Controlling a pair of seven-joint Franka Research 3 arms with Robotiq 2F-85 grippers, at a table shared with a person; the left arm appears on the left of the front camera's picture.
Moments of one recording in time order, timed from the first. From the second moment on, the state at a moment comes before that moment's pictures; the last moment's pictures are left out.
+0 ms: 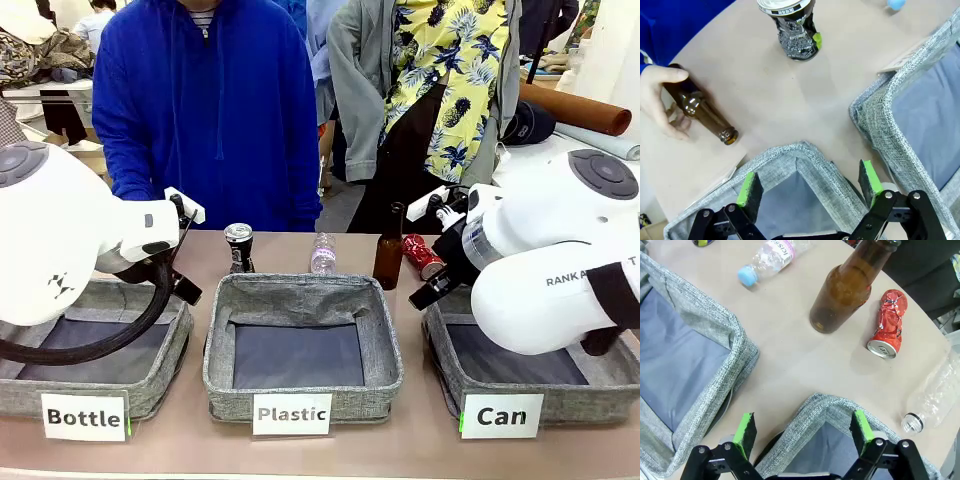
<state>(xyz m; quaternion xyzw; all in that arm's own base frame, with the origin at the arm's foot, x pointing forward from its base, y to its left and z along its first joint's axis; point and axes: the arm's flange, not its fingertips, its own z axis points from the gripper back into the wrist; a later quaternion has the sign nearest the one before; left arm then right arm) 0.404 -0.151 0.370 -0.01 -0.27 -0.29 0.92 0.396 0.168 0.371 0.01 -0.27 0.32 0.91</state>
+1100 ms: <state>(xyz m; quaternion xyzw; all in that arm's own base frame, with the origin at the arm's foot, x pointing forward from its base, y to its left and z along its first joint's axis) 0.404 -0.151 0.370 -0.01 -0.27 -0.29 0.92 0.396 0.168 0.371 0.01 -0.27 0.32 0.91</state>
